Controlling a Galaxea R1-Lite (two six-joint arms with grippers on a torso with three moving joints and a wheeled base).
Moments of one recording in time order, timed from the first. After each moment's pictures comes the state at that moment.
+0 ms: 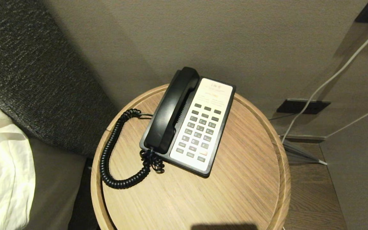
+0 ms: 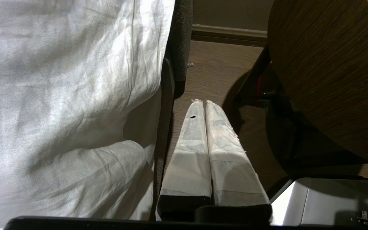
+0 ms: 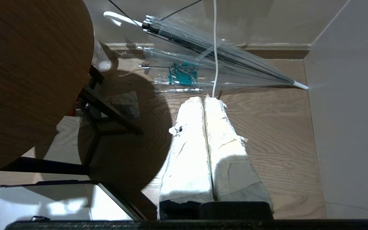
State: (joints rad) left arm 0.00 0.00 -0.05 0.15 0.01 0.00; right arm -0.01 0.00 -0.03 0.08 -0.01 0.03
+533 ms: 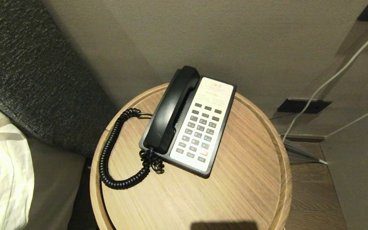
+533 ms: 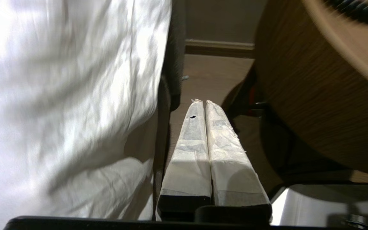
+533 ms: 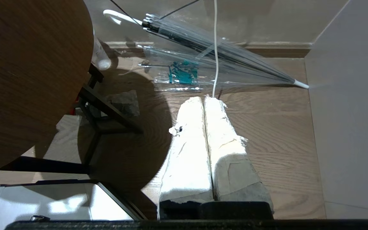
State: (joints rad) left arm 0.00 0.02 -0.16 0.19 -0.02 0.02; right arm -0.01 0.00 -0.03 0.08 -0.01 0.03
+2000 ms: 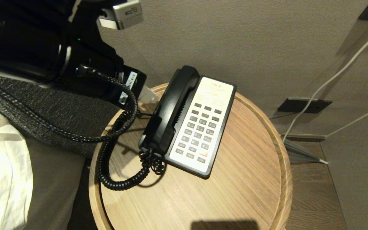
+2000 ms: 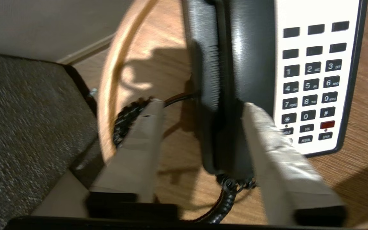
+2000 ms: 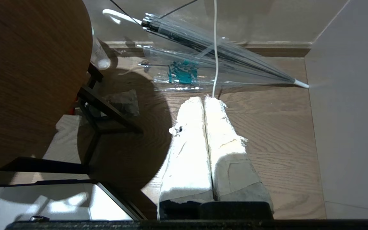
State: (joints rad) left arm -0.76 1.63 -1.87 0.84 0.22 0.02; right arm -0.01 0.00 -0.03 0.08 -0.01 0.03
